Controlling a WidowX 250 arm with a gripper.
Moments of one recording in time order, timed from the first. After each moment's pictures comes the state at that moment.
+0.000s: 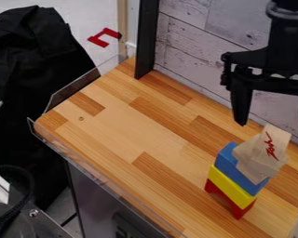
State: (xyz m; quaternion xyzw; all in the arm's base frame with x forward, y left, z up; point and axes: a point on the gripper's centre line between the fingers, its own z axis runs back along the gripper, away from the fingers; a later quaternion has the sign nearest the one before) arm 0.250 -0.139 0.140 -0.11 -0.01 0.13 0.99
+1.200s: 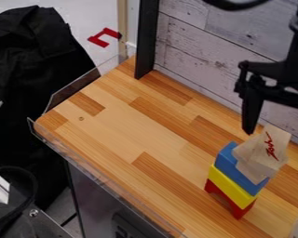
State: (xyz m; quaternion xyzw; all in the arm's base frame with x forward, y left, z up) arm 0.253 -0.153 0.120 -0.06 0.04 0.08 0.99
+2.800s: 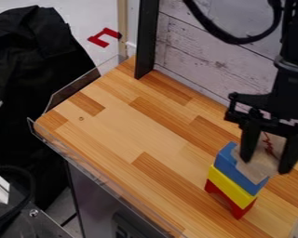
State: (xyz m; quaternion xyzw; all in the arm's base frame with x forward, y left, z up) arm 0.250 -0.142 0.089 -0.05 0.09 0.10 0.99
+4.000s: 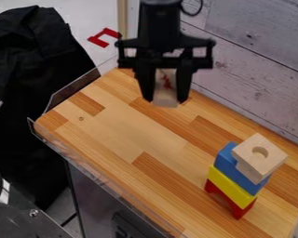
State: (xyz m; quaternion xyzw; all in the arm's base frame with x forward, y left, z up) arm 0.254 -0.011 0.098 -0.08 0.03 0.26 0.96
